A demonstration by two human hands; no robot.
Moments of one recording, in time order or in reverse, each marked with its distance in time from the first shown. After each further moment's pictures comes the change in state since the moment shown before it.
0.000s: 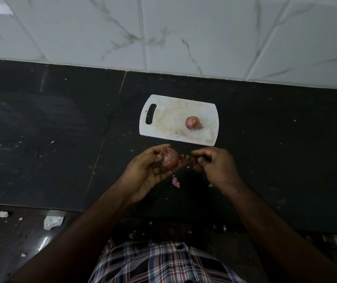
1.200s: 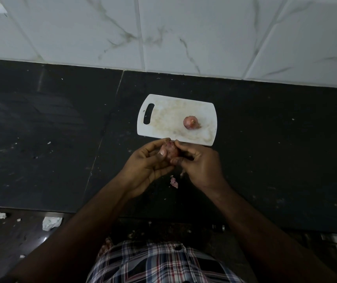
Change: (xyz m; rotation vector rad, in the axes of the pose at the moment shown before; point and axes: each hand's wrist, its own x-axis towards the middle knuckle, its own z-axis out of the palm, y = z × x) left_hand 0.009 0.009 0.012 0.056 0.010 0.047; right_hand -0.006 -0.024 0.032 0.156 0.072 -0.203
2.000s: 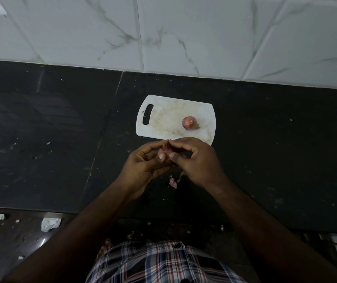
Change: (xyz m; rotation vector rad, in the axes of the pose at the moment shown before) left_hand -0.006 -0.006 0.001 0.063 0.006 0.136; right_hand 0.005 -0.023 -0.010 -0.077 -0.089 -0.047
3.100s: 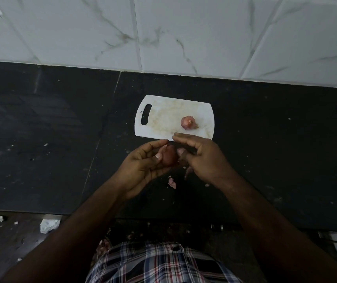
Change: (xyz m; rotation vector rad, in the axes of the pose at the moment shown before) left_hand 0.005 0.005 -0.008 -0.035 -0.088 -0.102; right_hand 0.007 0.001 -0.020 0.003 -0.151 0.125
